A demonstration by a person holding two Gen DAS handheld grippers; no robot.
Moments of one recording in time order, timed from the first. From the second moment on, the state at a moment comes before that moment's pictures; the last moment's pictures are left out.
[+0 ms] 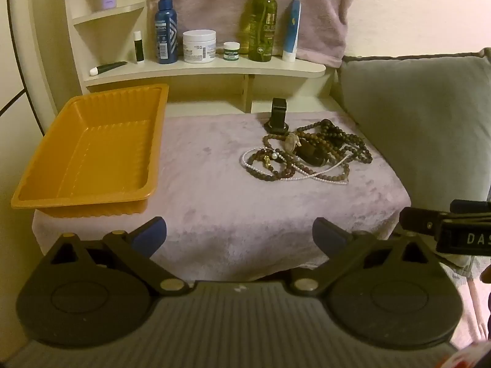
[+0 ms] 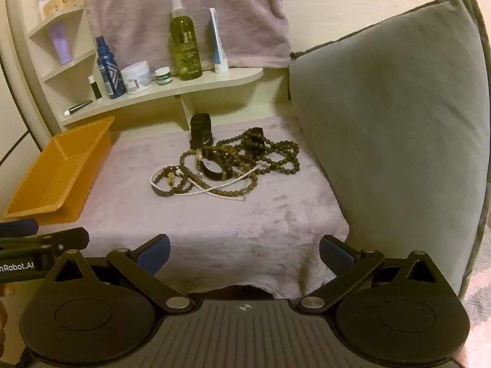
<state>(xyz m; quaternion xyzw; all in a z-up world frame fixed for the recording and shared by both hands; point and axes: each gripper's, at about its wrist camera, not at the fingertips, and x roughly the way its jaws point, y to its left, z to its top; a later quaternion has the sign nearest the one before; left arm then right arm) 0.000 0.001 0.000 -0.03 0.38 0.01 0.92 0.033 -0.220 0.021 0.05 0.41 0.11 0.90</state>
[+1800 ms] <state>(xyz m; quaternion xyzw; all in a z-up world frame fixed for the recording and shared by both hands) -0.004 0.009 0.000 -0.04 0.39 0.03 0.92 0.037 -0.203 0.023 0.04 0.41 0.13 0.90</state>
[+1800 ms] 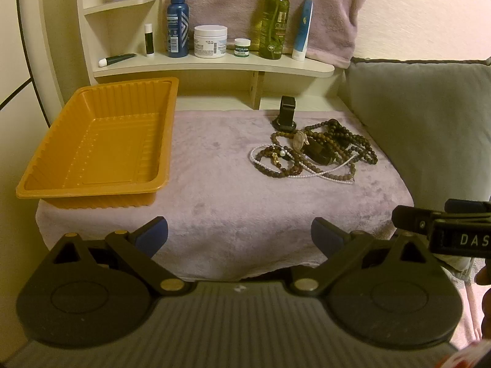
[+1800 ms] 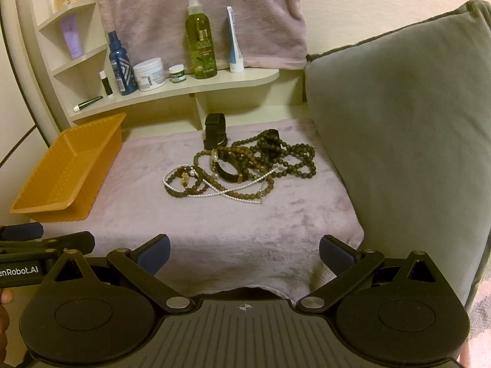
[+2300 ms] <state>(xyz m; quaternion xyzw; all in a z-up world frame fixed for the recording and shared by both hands) -0.004 0.010 0.000 -0.04 0.39 0.02 0.92 0.037 -0.205 0.023 0.04 0.41 0.13 0.90</state>
